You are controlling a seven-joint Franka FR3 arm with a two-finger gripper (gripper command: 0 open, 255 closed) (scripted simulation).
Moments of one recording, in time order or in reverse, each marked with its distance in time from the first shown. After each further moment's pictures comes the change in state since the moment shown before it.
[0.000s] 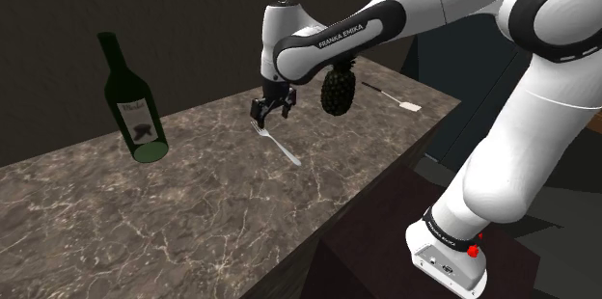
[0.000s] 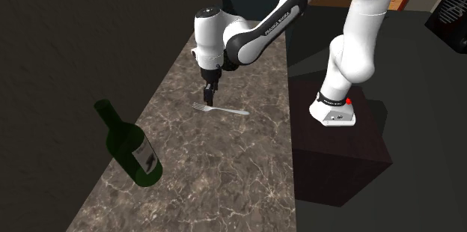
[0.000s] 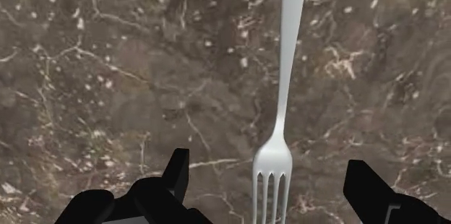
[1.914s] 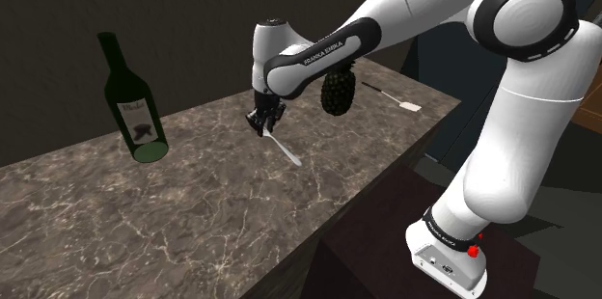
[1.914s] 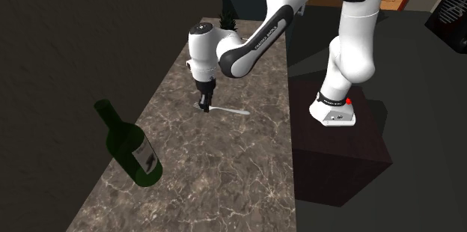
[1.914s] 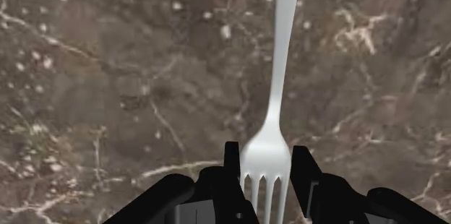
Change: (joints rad) arm 0.016 0.130 -0.004 0.048 -0.046 0.081 0.042
